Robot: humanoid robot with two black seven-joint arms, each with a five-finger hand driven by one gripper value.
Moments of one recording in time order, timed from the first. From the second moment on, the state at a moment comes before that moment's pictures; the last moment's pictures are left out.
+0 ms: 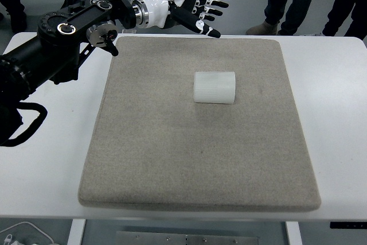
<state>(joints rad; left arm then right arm) -1.33 0.10 -0.30 -0.48 0.47 -0.52 -0.09 0.02 0.00 -0.06 0.16 -0.02 0.00 -0.12</state>
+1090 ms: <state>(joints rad) -1.45 0.09 -0.12 -0.64 0.89 -0.53 0.05 0.02 0.00 -0.06 0.16 -0.01 0.00 -0.12</state>
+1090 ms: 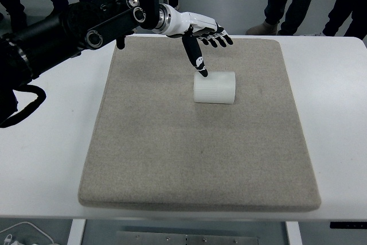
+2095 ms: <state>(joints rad) -1.40 0.00 -0.03 -0.55 0.89 -0.49 0.07 0.02 0.00 -0.06 0.16 -0.01 0.00 -0.12</state>
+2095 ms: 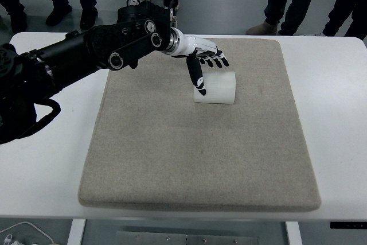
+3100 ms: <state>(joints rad) -1.40 0.00 -0.03 -0.56 0.88 -0.47 0.02 0.02 0.00 -0.07 0.16 -0.01 0.00 -0.12</state>
